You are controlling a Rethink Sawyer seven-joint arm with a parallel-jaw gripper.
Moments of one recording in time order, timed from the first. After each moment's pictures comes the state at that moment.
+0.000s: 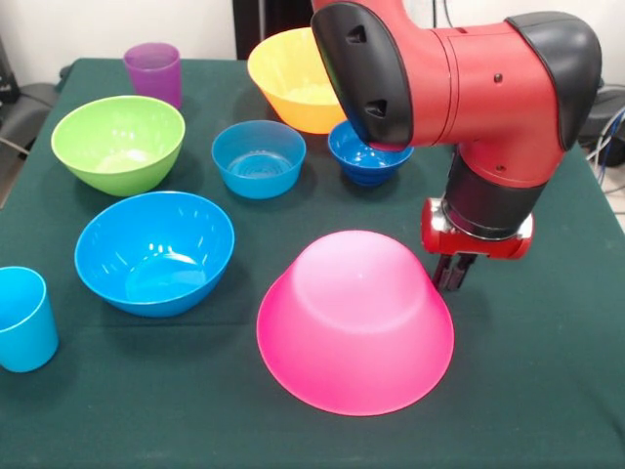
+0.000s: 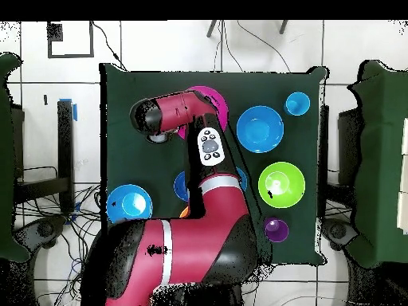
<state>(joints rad) -0.13 -0.20 0.27 0.99 -0.44 0.88 2.04</state>
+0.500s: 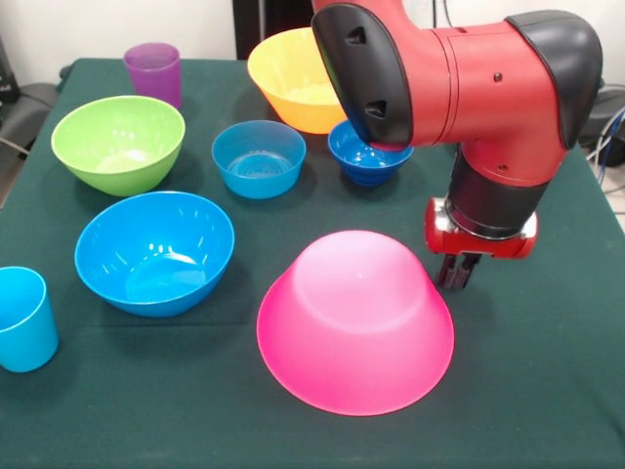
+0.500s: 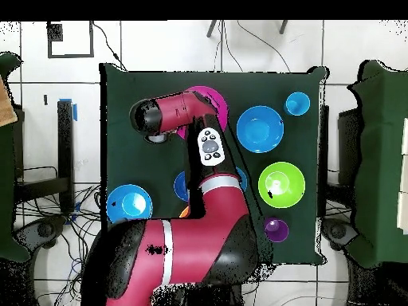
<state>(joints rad) -0.13 -0.20 0.28 1.00 -0.42 0.87 2.04</state>
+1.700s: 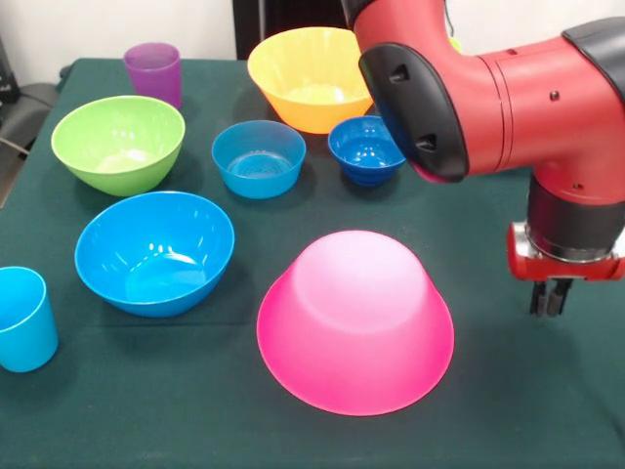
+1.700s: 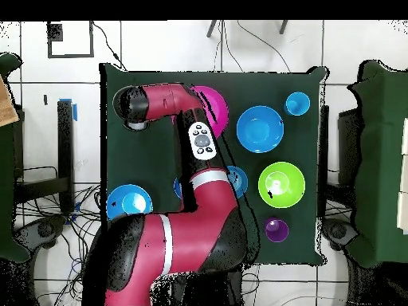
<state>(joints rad) -0.12 -0.14 0.39 0.86 -0.32 0.87 2.04</state>
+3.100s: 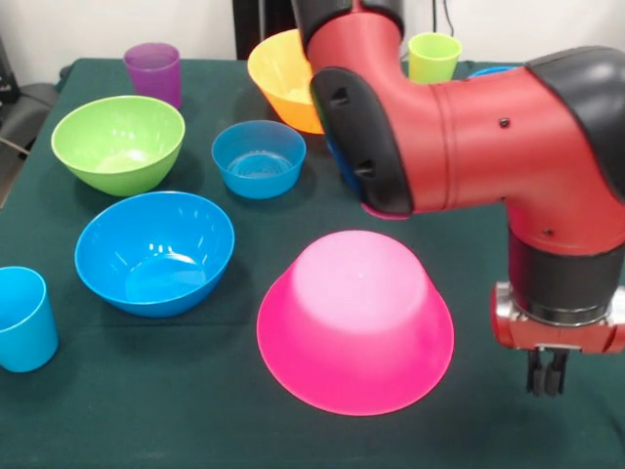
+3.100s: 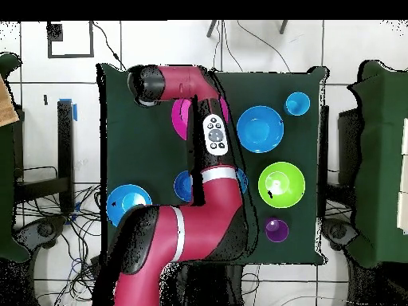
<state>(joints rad) -0.15 -0.03 0.44 0.59 -0.32 0.87 2.02</state>
